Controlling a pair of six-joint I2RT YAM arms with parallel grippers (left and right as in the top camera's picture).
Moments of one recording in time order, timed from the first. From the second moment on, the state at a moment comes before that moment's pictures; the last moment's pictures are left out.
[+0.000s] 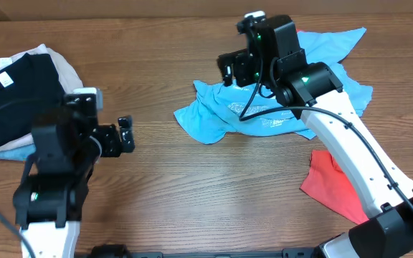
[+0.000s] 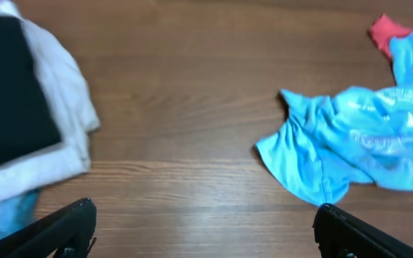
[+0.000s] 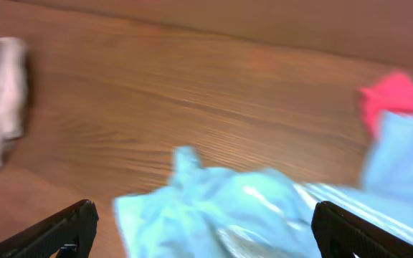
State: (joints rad) left arm 0.02 0.97 1.06 -0.81 0.12 -0.06; right arm 0.42 1.68 1.60 -0.66 -0.02 0.17
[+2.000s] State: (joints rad) left arm -0.30 1.58 1.48 -0.59 0.06 -0.31; right arm -0.06 1.55 1.40 -1.10 0.16 0.36
